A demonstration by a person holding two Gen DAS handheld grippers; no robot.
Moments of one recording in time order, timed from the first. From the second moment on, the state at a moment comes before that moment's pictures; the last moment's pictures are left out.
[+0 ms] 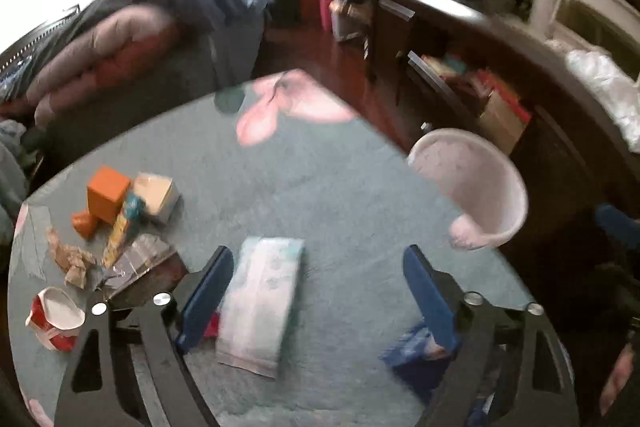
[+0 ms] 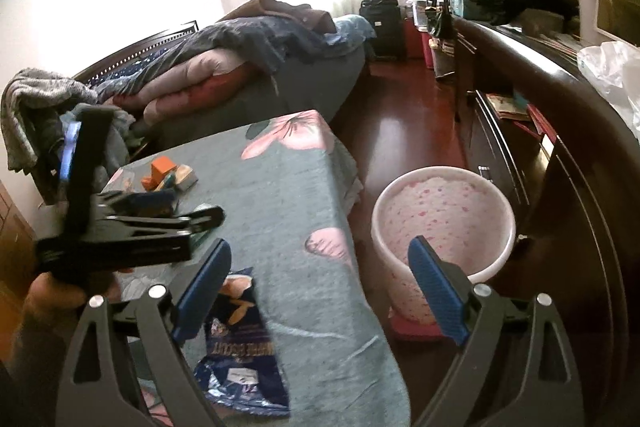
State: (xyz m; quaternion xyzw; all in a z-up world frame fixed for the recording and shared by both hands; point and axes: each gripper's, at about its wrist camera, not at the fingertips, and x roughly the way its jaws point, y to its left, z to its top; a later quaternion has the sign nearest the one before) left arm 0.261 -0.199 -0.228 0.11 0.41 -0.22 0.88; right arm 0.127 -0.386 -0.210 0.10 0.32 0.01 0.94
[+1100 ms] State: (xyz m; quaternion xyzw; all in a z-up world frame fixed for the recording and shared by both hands) left arm 0.200 -0.093 -0.172 0.01 0.32 -0.14 0.94; right arm 0.146 -0.294 -0.281 0.03 0.43 0.05 0.90
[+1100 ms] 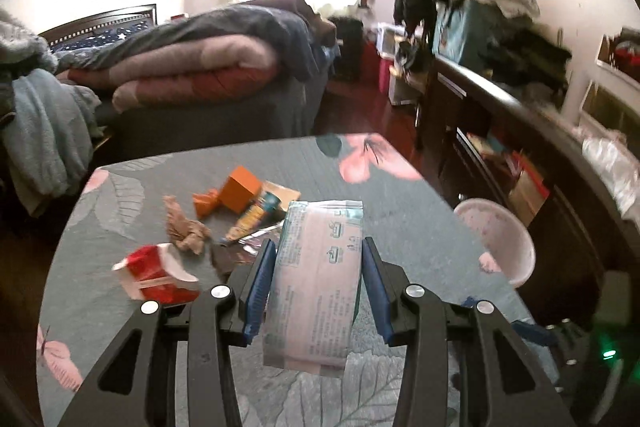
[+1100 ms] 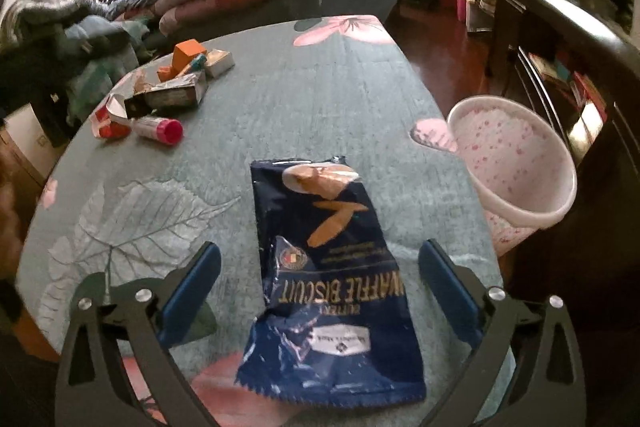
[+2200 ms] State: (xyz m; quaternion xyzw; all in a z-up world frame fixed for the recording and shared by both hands) left arm 0.151 -0.040 -0.135 -0.04 0.28 -0.12 0.95; right arm 0.113 -0.268 -0.216 0.07 0.37 0.11 0.92
